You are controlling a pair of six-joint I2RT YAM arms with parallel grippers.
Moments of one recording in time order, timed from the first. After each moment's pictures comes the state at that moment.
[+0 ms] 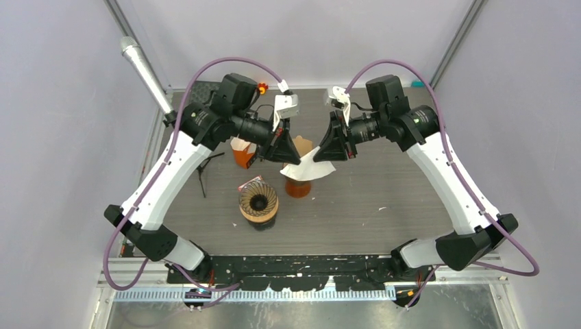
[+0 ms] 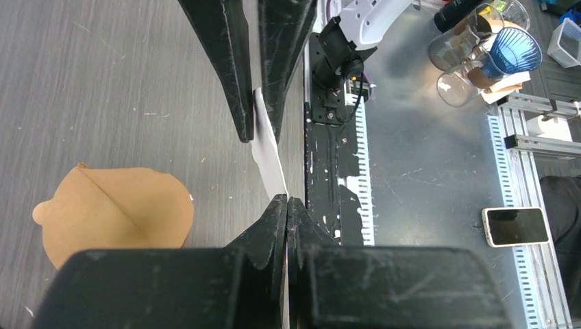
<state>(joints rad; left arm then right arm) -0.64 1.49 1.86 -1.07 0.93 0.31 0.47 1.38 1.66 -1.01 -1.08 -0.42</state>
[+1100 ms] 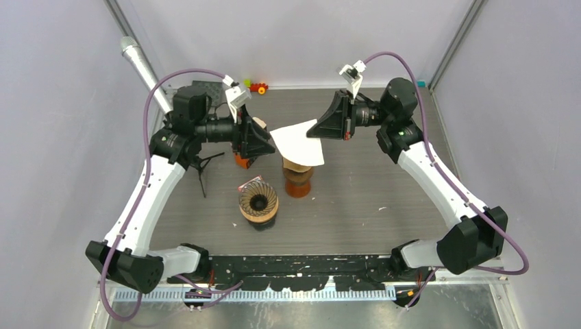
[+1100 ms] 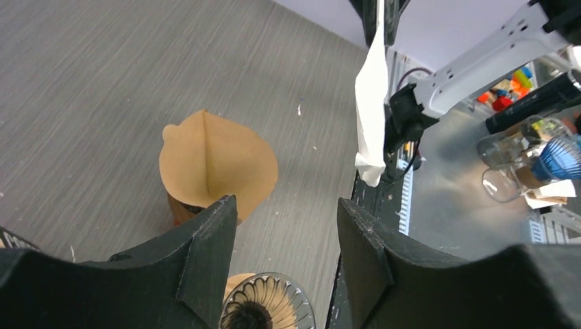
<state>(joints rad) -0.33 1.22 1.40 -0.63 0.98 0.07 0.37 1.35 1.26 0.28 -1.26 0.73</state>
